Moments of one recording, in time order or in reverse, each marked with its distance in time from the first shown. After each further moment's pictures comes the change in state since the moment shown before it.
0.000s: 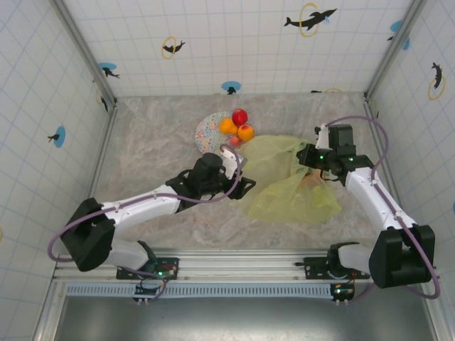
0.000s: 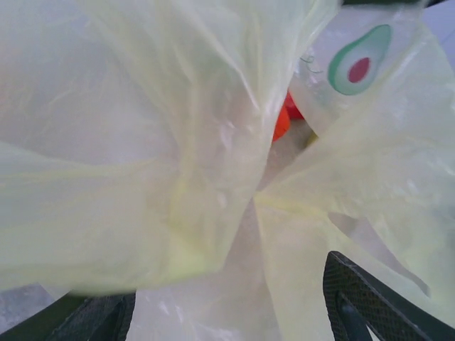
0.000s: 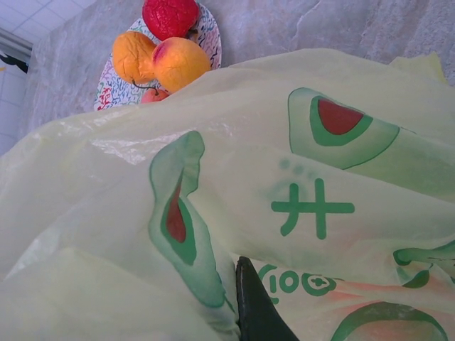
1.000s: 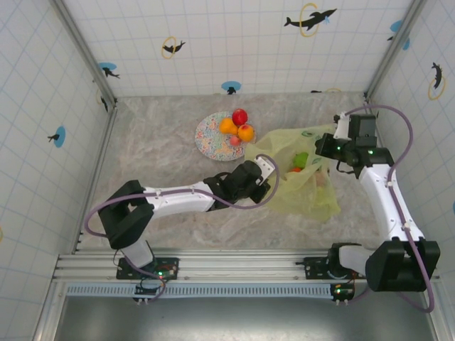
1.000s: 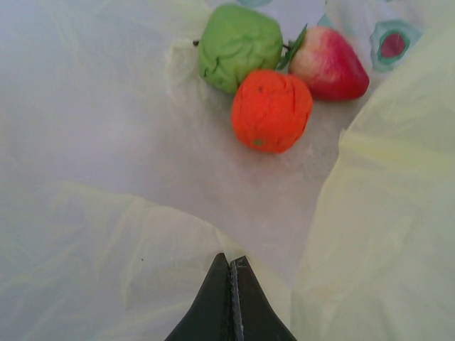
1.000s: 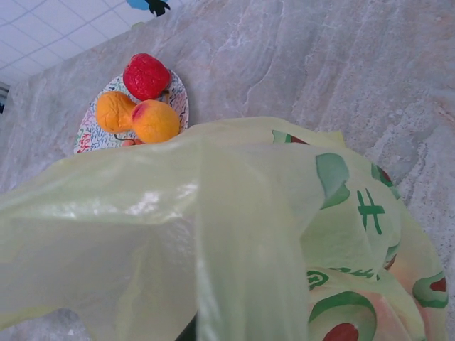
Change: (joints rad) left arm -0.213 0.333 0.254 -0.045 -0.356 0.078; right arm -0.129 -0.040 0.164 -0.178 0.036 -0.110
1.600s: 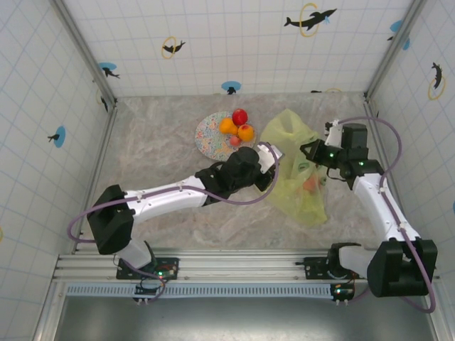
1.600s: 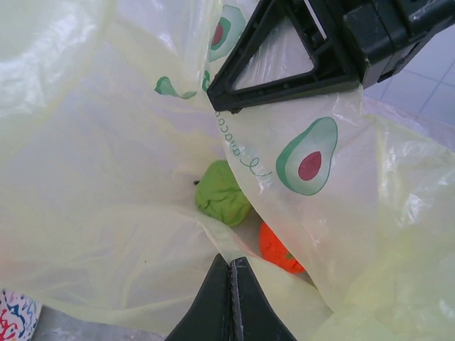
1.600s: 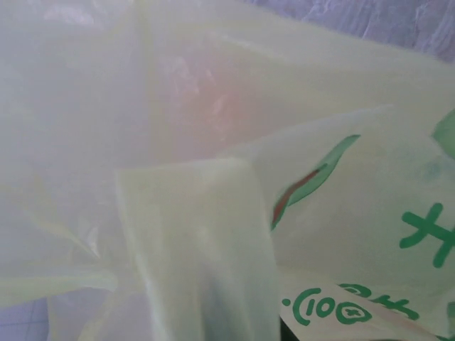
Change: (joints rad) left arm 0.000 -0.100 0.122 0.007 0.047 0.132; right arm 0.035 -0.035 -0.172 0.238 -0.193 0.167
